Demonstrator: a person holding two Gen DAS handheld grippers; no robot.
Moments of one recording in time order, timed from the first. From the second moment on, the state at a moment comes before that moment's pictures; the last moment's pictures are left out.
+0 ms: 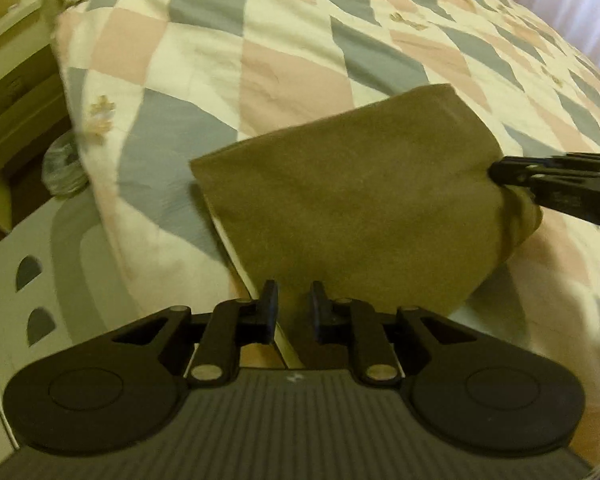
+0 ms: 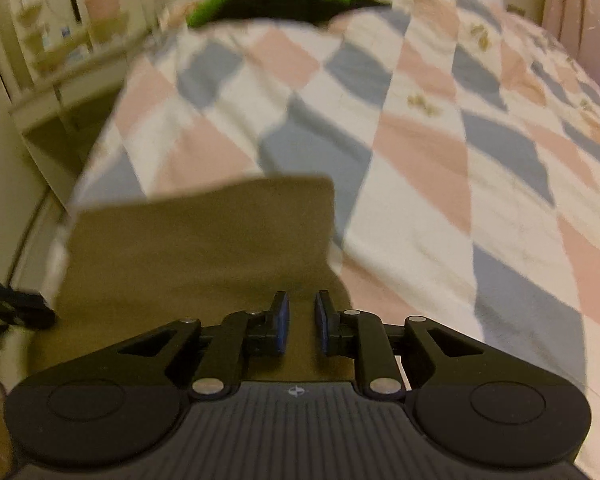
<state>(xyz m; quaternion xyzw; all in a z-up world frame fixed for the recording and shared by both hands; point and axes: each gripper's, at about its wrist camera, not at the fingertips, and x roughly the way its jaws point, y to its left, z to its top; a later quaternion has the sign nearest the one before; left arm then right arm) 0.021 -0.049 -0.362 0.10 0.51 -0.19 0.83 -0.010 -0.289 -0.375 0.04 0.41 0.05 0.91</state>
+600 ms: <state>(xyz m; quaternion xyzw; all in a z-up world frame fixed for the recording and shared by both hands) -0.039 -0.062 -0.320 0.09 0.54 -0.10 0.83 -0.081 -0.277 -0.314 0.10 0.45 0.03 0.89</state>
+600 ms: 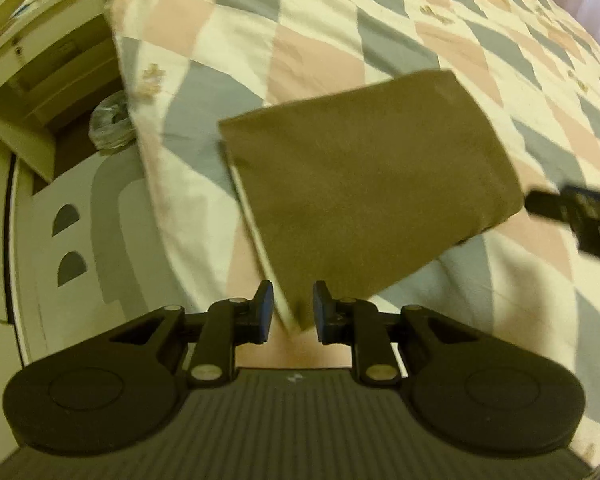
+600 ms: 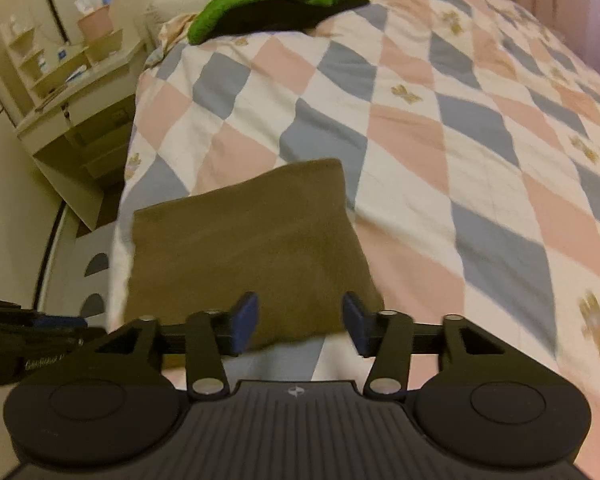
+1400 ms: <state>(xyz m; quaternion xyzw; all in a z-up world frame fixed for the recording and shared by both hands) -0.117 -0.062 -0.228 0.10 0.53 -0.09 0.84 -0.150 -0.269 -0.240 0.11 0.47 0.04 0.87</state>
